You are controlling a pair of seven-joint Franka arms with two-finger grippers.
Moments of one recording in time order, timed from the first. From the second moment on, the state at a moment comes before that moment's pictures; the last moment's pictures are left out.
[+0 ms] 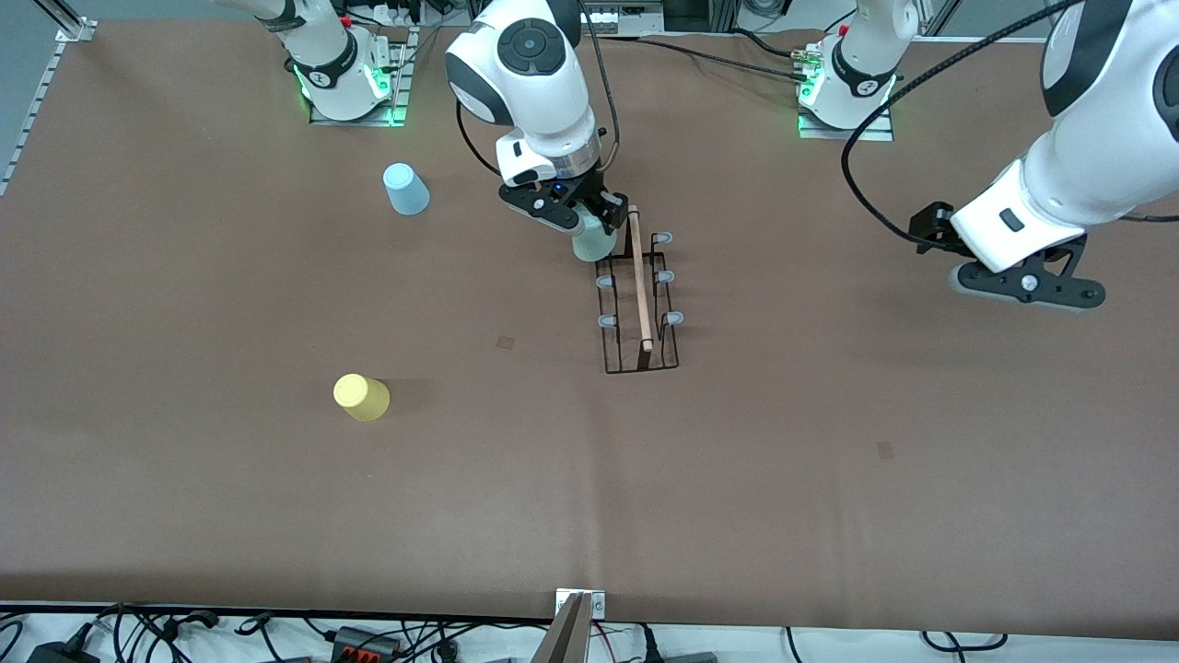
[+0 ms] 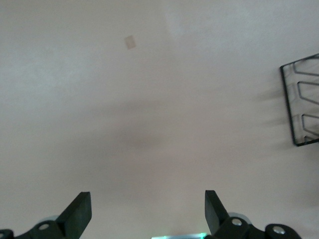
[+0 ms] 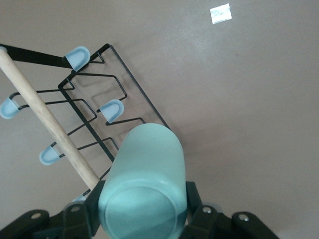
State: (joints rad) left arm 0.20 0.19 -0.43 -1.47 0.15 1.48 -0.03; right arm 0.59 0.35 0.33 -1.79 -0.06 2.27 1.43
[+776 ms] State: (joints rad) left arm 0.05 0.12 -0.13 -1.54 0.05 1.61 -0.01; right arm 0.61 0.43 0.33 -1.79 -0.11 2.33 1.44
